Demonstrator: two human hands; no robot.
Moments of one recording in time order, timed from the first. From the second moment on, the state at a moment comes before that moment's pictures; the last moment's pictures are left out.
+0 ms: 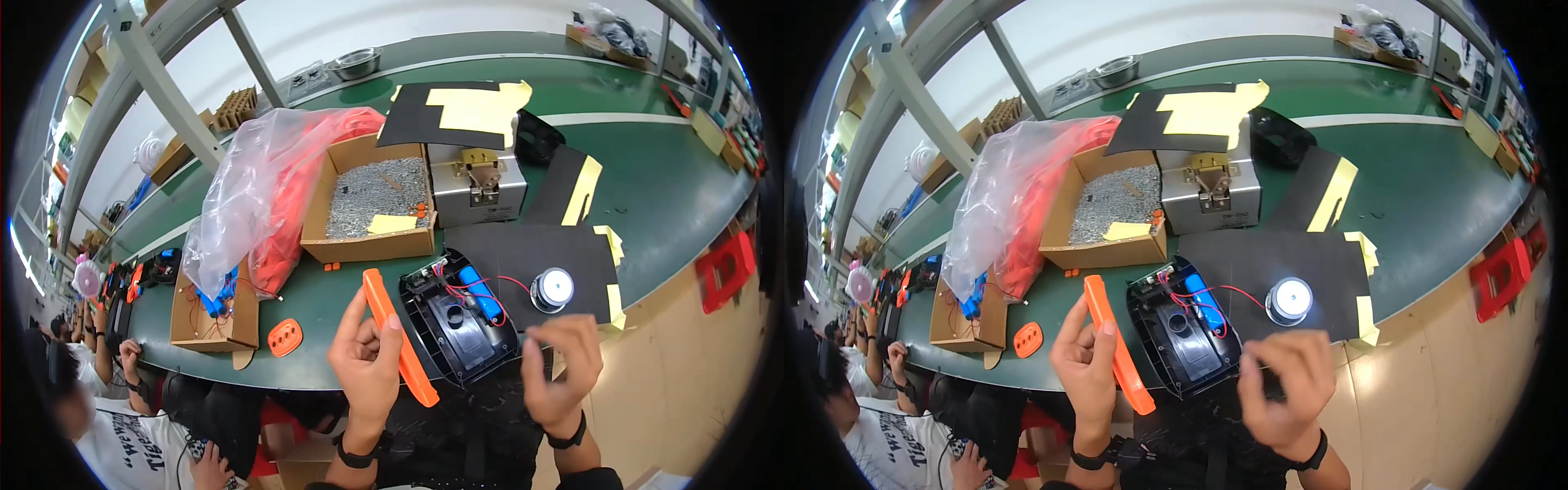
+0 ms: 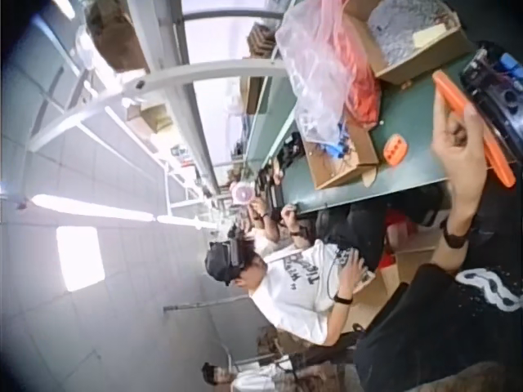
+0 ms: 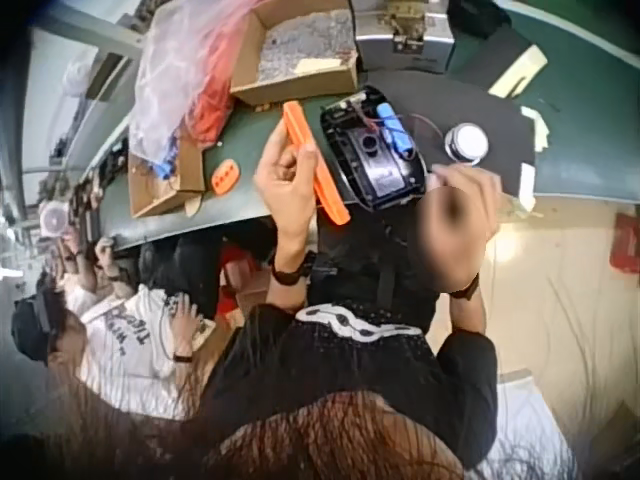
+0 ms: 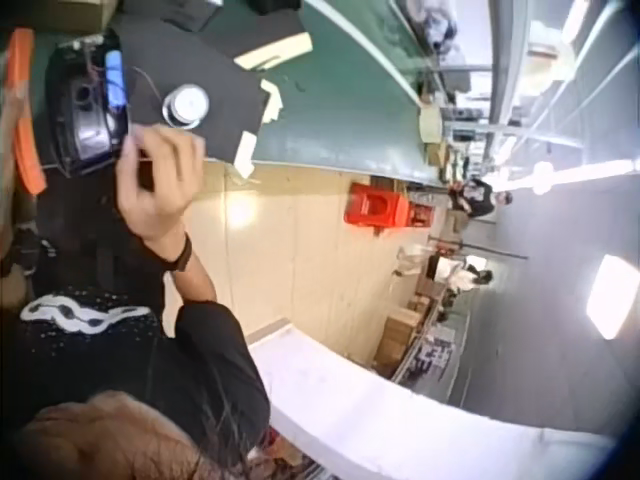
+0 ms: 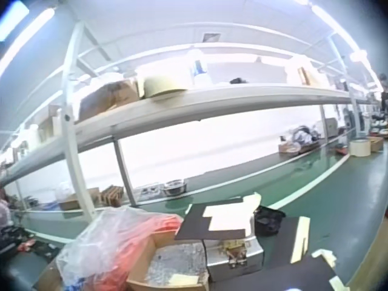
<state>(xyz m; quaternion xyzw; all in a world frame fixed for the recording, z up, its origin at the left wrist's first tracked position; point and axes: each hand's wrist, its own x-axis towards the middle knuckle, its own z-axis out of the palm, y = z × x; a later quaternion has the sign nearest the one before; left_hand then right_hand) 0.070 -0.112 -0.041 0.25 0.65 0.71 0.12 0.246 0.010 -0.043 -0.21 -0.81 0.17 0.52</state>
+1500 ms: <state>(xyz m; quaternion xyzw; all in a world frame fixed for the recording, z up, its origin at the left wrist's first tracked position) 0.050 -0.116 -0.040 0.17 0.56 0.76 0.28 0.230 0.020 -0.069 -0.24 -0.71 0.50 0.44</state>
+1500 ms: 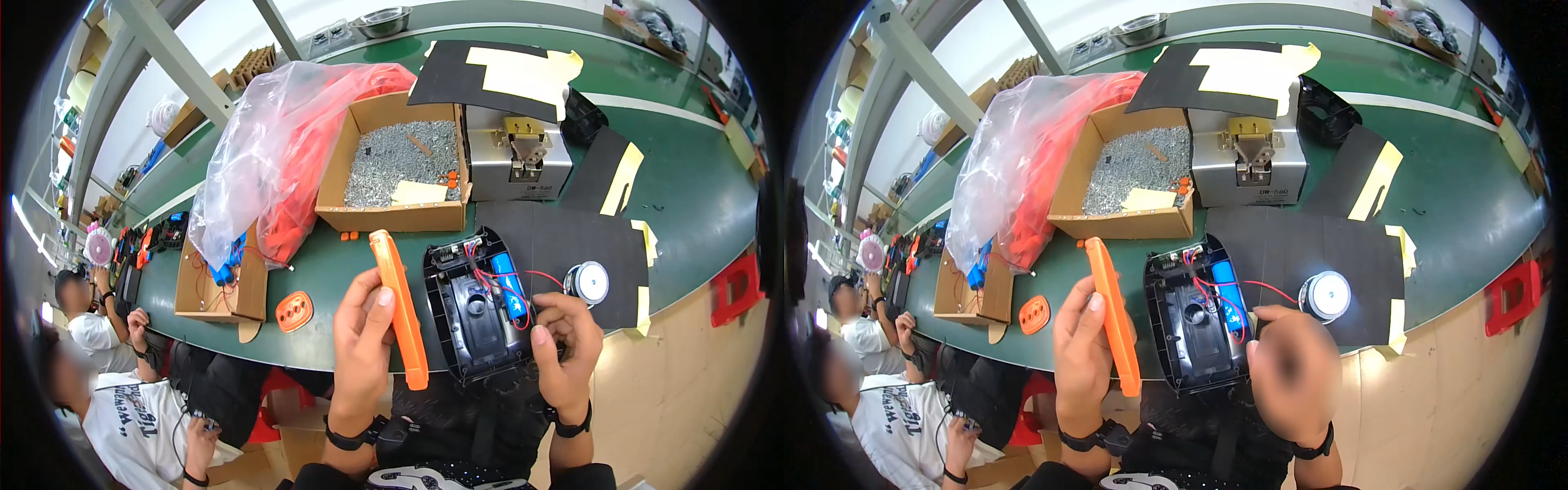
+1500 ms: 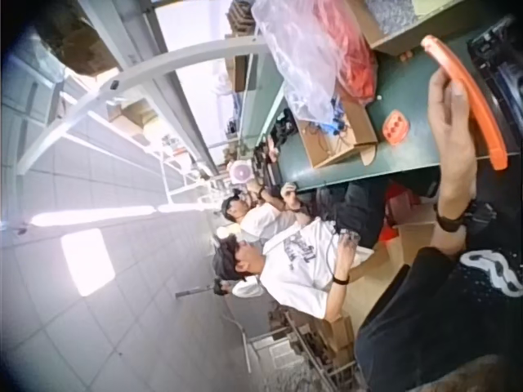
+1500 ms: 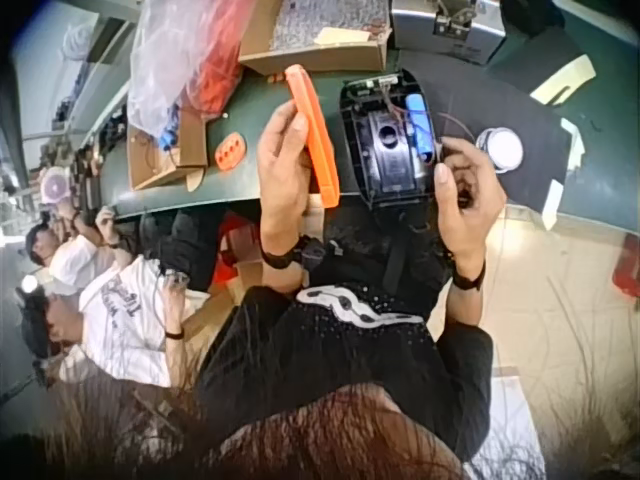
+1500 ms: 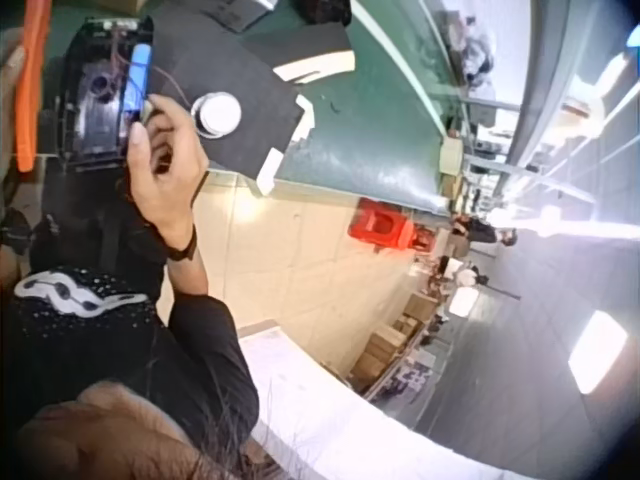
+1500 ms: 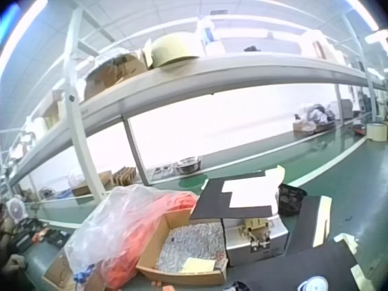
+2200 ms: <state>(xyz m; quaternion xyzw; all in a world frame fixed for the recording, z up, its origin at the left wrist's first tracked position) 0.087 -0.136 -0.022 0.29 0.52 0.76 0.28 0.217 -0.040 -0.046 -0.08 -0.84 0.26 0.48</state>
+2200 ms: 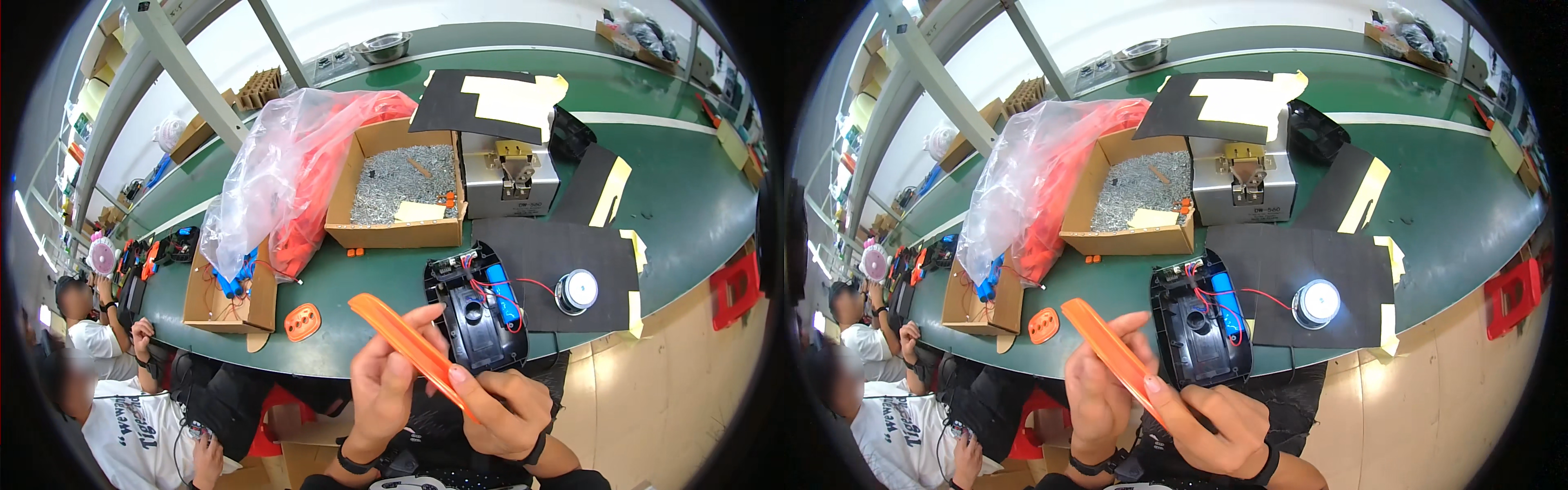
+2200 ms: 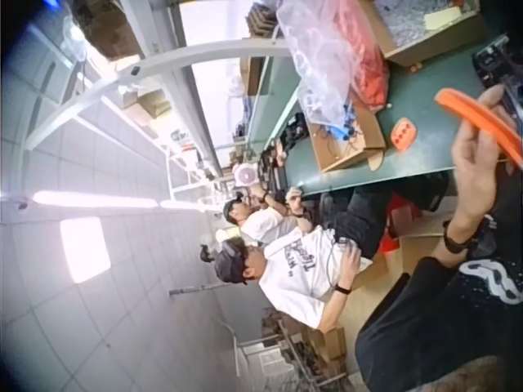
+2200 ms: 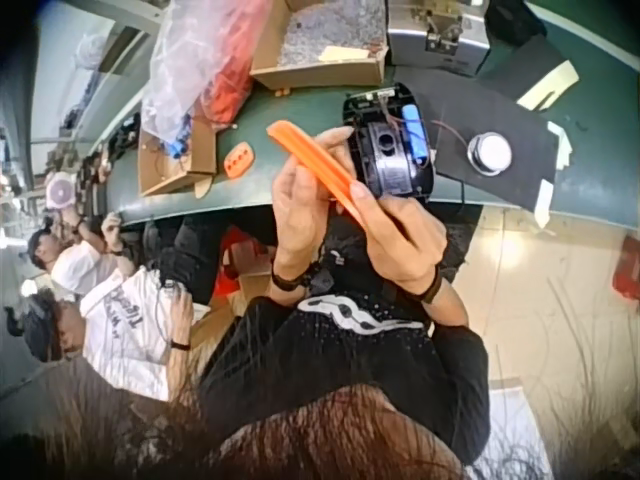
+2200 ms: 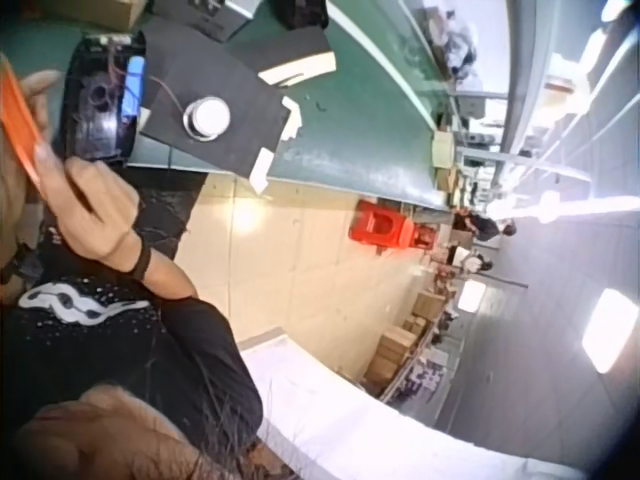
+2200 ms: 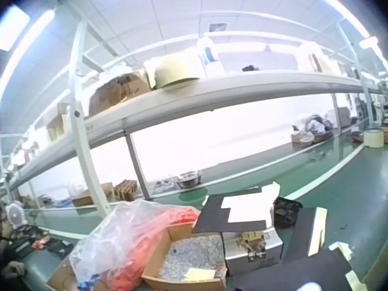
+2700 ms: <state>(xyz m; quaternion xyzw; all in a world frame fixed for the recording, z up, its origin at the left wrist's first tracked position) 0.068 -0.145 -0.033 0.25 0.44 0.77 0.39 0.196 -0.049 -0.052 -0.02 -0.82 0.31 0.48</state>
